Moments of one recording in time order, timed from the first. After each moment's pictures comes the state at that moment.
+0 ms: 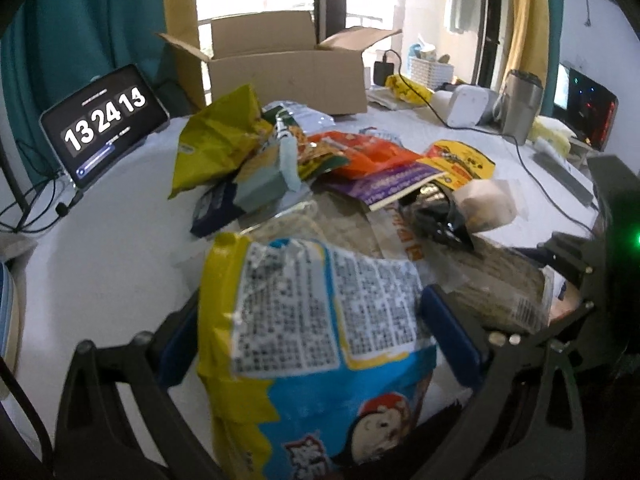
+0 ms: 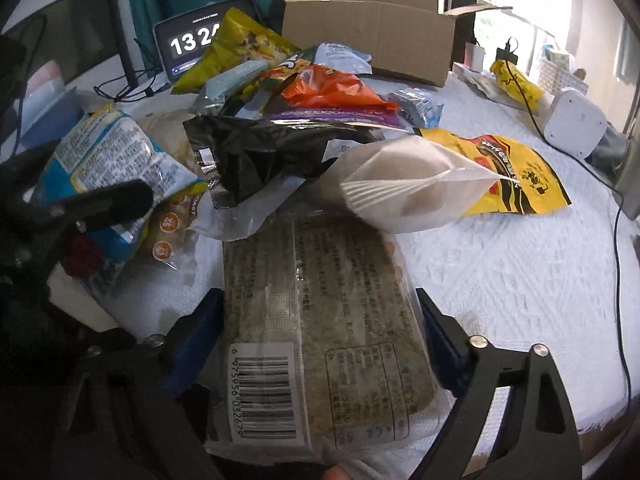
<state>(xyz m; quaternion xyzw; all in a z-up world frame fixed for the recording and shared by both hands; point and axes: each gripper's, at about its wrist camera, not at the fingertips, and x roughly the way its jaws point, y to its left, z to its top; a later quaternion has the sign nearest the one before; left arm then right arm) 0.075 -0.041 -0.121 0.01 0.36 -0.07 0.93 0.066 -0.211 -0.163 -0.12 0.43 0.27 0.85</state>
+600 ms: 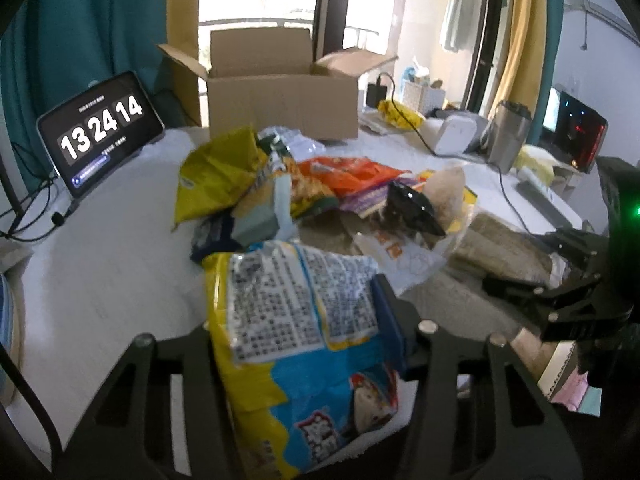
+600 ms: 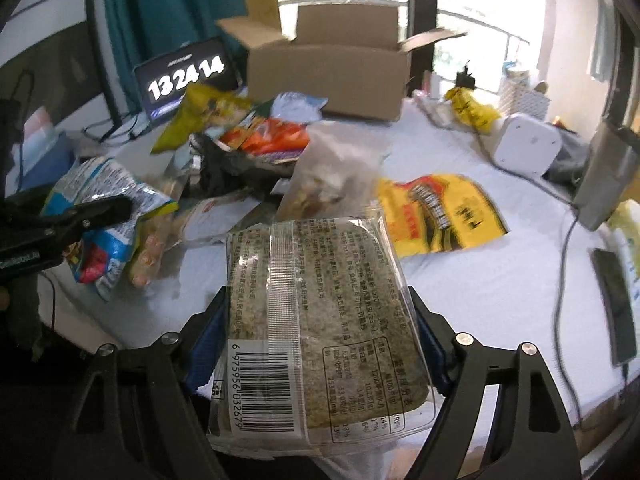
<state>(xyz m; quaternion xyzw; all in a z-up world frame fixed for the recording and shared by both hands) 0.080 -0.030 -0.084 -0.03 0.35 -0.09 0.93 0.077 -0.249 -0.105 -0.10 0.40 0.24 0.88</state>
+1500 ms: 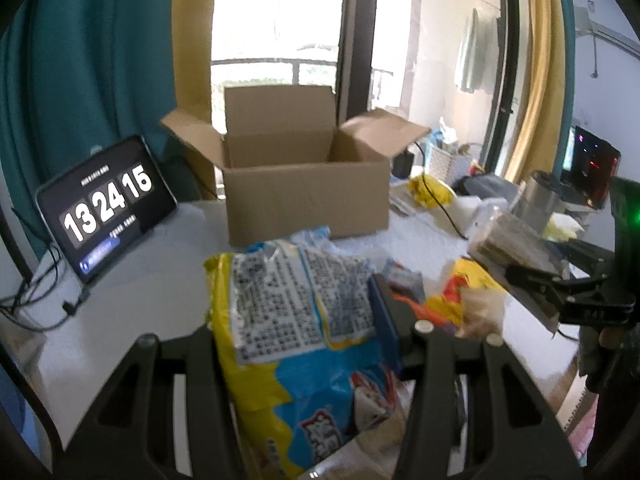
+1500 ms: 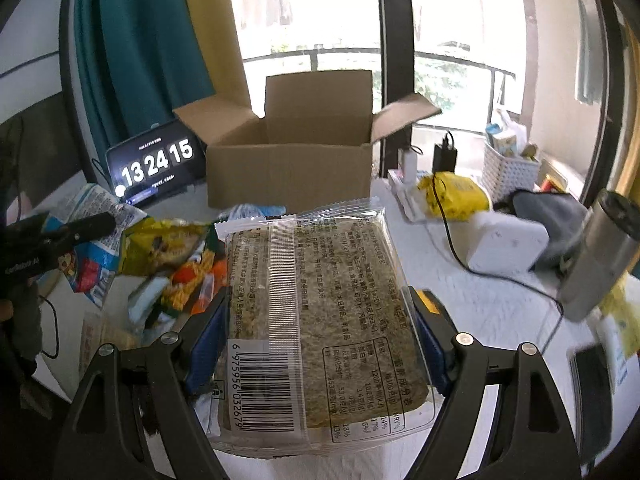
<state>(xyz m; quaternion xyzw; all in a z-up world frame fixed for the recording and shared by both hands) 0.176 -0.003 -0.022 -0.03 0.28 -0.06 0.96 0.179 -0.258 -0.045 -0.06 0.32 0.24 0.91</state>
